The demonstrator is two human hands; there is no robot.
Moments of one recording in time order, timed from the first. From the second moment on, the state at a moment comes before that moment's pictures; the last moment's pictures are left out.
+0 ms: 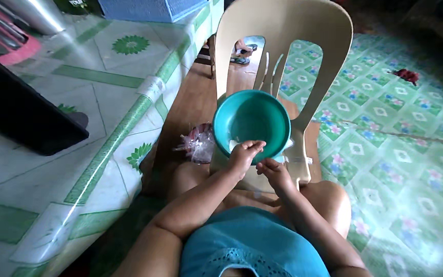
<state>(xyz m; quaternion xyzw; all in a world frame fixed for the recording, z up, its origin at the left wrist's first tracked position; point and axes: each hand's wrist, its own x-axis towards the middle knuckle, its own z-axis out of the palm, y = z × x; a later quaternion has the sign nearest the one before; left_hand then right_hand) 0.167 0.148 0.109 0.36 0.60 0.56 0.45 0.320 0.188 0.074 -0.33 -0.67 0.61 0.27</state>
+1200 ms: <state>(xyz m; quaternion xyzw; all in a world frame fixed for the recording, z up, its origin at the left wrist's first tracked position) 0.175 0.130 0.094 0.31 0.57 0.56 0.51 0.321 0.177 0.063 -0.31 -0.59 0.69 0.28</state>
